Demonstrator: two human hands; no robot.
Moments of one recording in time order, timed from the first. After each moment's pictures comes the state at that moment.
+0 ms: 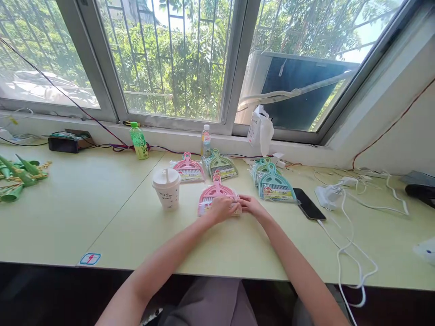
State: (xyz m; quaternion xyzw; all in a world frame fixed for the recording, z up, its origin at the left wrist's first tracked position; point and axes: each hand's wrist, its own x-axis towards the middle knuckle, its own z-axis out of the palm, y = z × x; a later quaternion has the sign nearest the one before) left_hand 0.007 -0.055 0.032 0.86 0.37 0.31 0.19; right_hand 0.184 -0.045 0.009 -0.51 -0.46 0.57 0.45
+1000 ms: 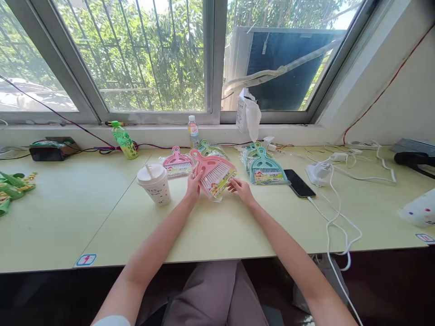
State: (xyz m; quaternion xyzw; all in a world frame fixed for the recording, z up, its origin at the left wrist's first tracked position) left_hand -0.020 0.002 0.026 0.41 0.30 0.63 0.58; right_hand 0.181 -0.043 0.002 -0.50 -0.56 0.40 0.52
